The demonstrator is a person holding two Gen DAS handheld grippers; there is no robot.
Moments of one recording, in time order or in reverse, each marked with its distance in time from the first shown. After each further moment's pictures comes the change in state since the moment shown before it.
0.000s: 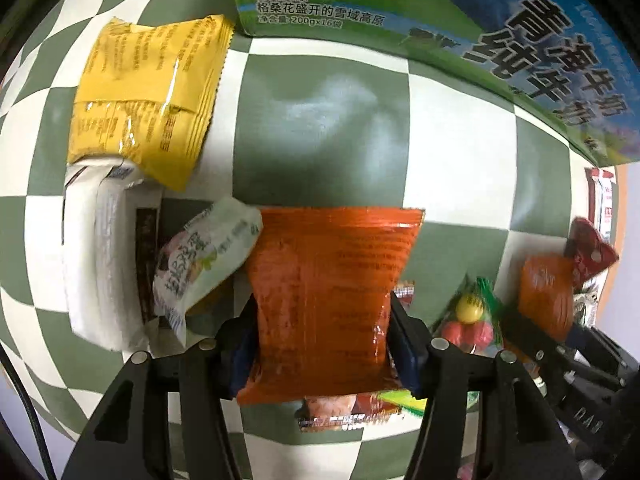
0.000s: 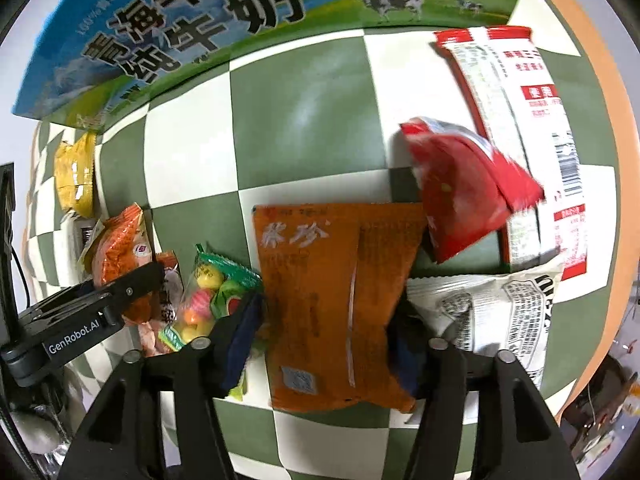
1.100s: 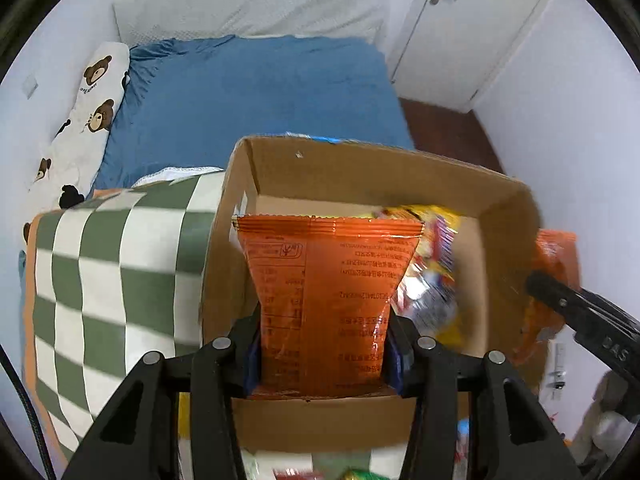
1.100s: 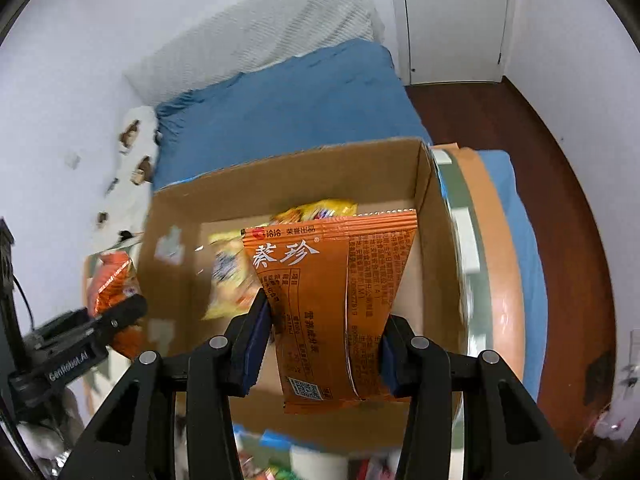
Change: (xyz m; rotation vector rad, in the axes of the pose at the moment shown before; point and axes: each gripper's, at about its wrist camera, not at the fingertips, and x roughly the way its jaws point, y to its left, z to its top) left arm -0.191 -0.033 0.218 0.057 -0.309 -0.014; right arm -0.201 0.006 0.237 -0.048 -0.396 0.048
